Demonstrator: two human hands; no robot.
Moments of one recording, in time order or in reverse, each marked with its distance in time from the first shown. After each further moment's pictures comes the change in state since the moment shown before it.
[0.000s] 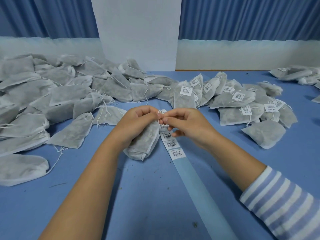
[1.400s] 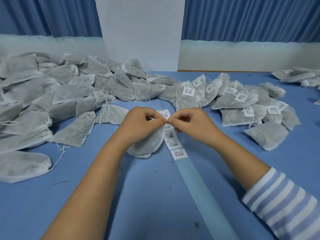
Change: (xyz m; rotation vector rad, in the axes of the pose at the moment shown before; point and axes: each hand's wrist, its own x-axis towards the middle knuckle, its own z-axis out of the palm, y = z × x) left_hand 0.003 -0.002 0.000 0.405 0.101 0.084; right_hand 0.000 -0.001 -0.007 -0.381 0.073 -0.154
